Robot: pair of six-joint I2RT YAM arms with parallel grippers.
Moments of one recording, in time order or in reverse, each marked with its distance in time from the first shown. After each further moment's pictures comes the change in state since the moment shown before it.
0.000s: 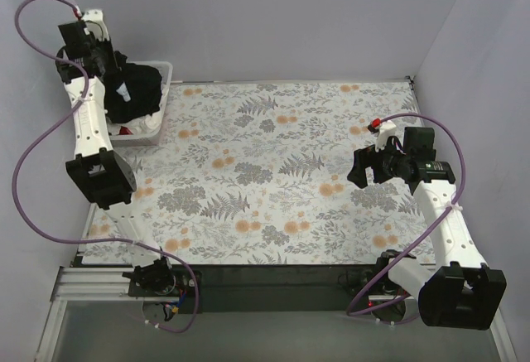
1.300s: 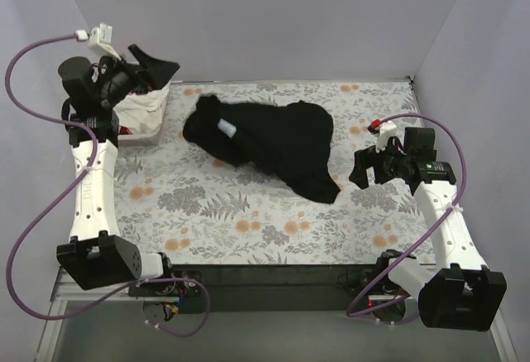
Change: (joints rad) left arm -0.176 -0.702 -0.729 0.678 0.558 -0.718; right arm 0.000 -0.015 0.000 -0.007 0.030 -0.008
